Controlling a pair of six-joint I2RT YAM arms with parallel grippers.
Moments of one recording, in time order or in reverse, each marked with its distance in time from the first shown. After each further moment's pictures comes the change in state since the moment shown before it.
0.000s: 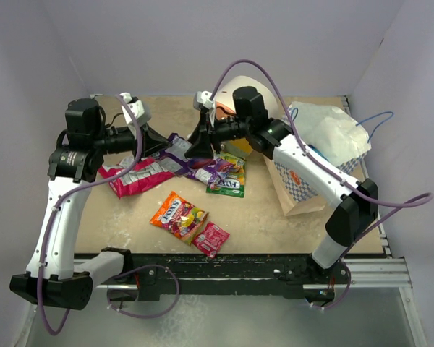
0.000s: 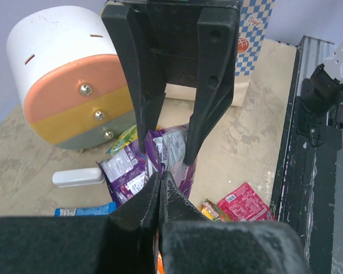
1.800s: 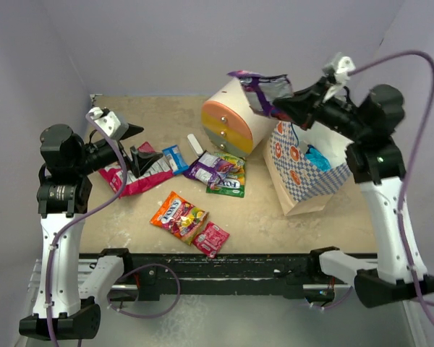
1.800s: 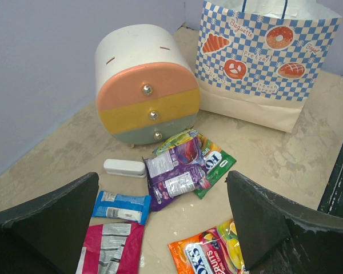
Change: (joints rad) left arm 0.145 -0.246 -0.195 0.227 -0.097 -0.160; right arm -0.483 -0.491 -0.093 0.018 0.087 0.175
